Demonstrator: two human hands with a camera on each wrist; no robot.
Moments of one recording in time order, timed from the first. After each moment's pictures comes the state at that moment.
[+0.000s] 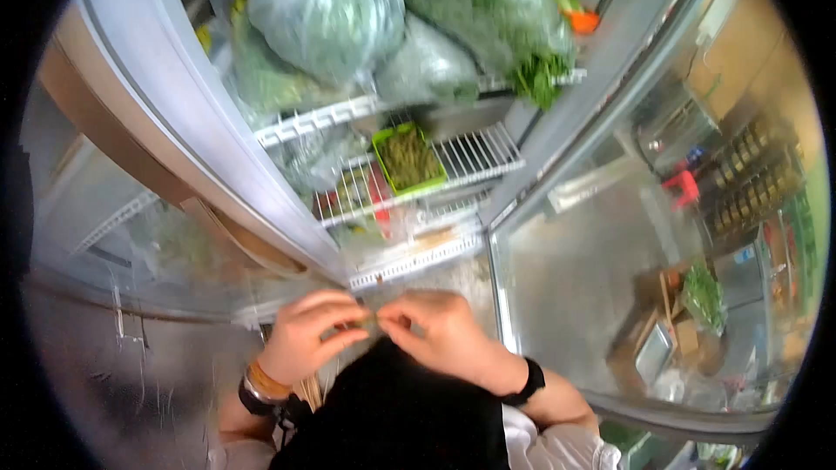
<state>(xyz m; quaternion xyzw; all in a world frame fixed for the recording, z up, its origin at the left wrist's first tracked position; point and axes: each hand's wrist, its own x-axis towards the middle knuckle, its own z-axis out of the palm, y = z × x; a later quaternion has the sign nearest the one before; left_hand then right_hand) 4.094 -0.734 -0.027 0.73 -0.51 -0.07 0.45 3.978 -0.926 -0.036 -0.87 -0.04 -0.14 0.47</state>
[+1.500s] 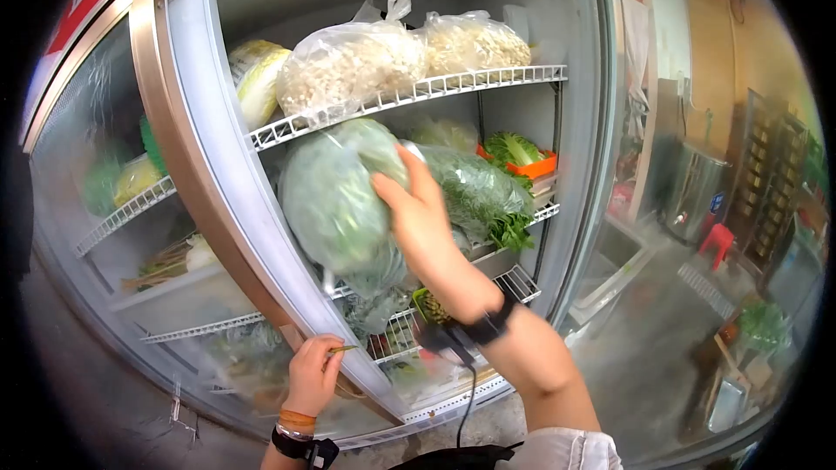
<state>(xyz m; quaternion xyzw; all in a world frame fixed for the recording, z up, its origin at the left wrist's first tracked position) 4.145 -0.724 0.012 0.78 -0.43 0.19 0.42 4.128 -0.969 0.162 -0.55 -0.11 -0.41 0.71</state>
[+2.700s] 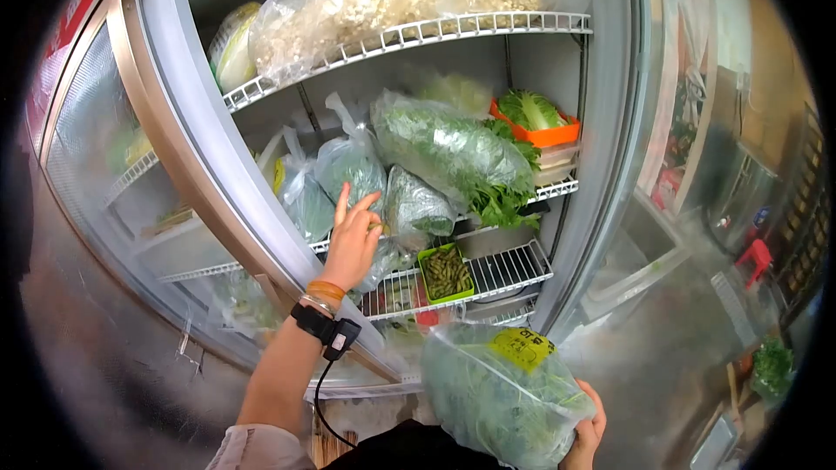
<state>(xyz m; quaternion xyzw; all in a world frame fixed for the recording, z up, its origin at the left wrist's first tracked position) 4.208 -0.881 0.040 0.78 -0.47 0.32 0.27 3.806 -1.064 -0.089 -0.46 0.19 -0.40 0.77</state>
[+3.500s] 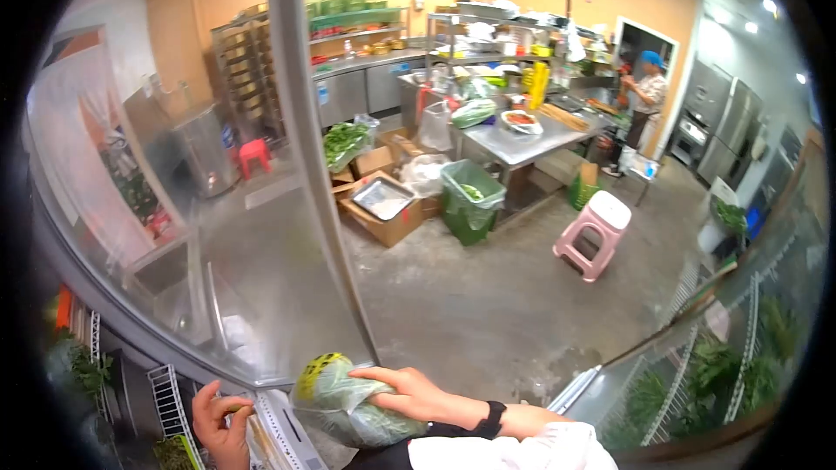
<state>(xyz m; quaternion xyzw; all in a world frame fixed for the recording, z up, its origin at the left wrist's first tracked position) 4.057 -0.947 0.000 0.38 -0.76 -0.34 0.40 3.772 -0.825 -0.079 -0.55 0.56 -0.45 0.43</state>
